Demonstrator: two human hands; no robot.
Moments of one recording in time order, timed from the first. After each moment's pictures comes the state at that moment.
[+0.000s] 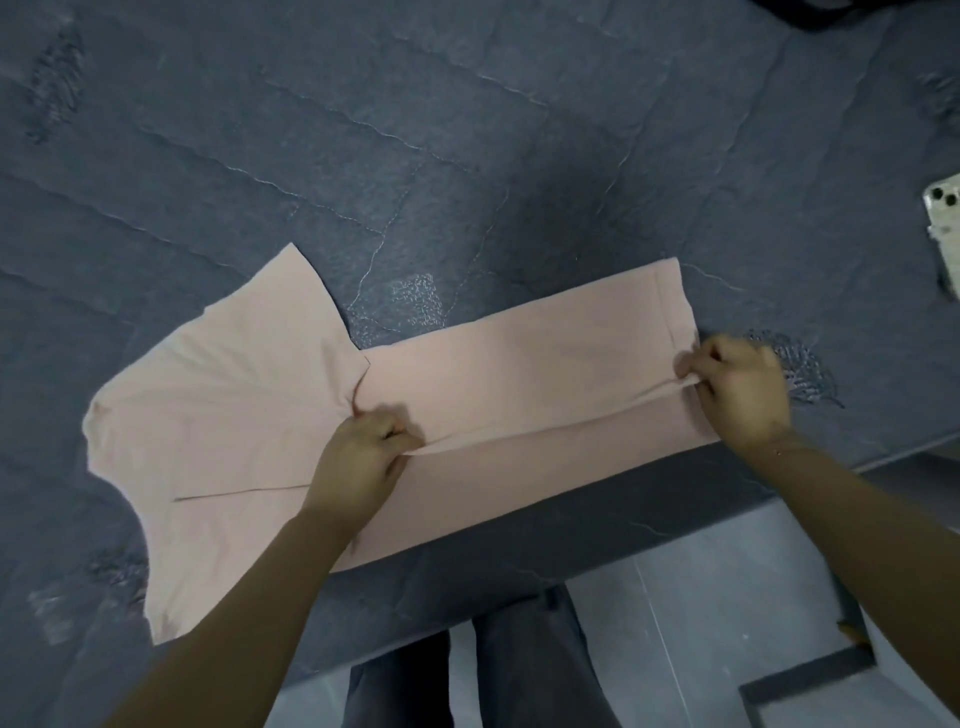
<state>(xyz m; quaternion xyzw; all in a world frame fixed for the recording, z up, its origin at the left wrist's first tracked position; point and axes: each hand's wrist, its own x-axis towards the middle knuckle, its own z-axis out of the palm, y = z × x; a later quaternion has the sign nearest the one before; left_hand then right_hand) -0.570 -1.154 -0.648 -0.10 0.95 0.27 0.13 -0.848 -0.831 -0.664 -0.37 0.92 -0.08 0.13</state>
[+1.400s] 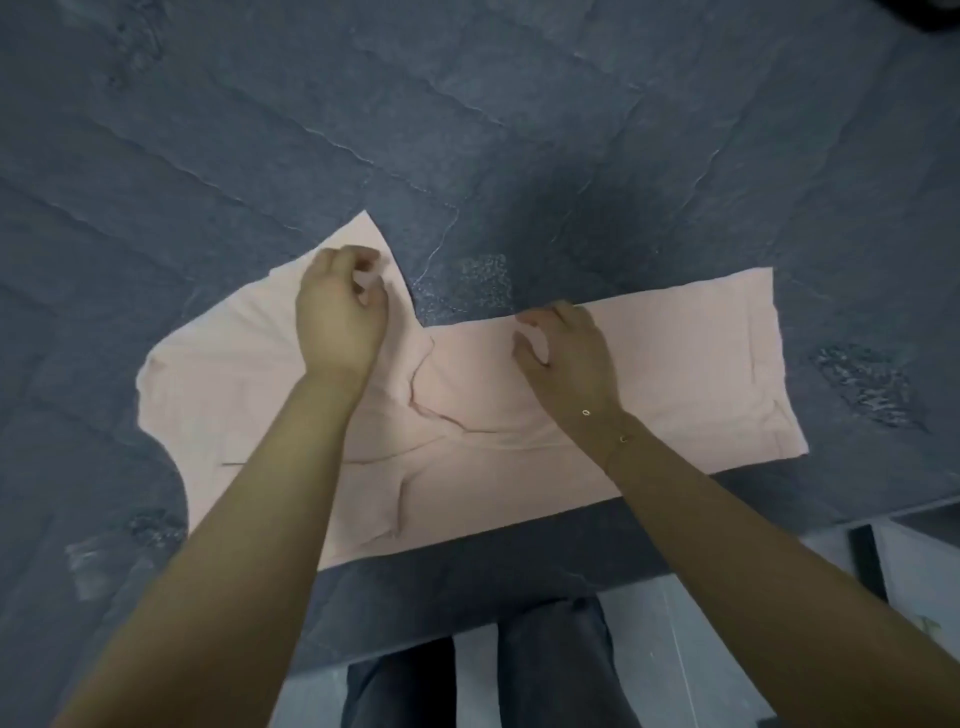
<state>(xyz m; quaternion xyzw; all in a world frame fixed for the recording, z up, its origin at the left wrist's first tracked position) -0.618 -1.252 -0.650 -0.44 0.85 0.28 -0.06 -0.722 -1.048 -0.660 -0.30 0.89 -0.26 0.22</state>
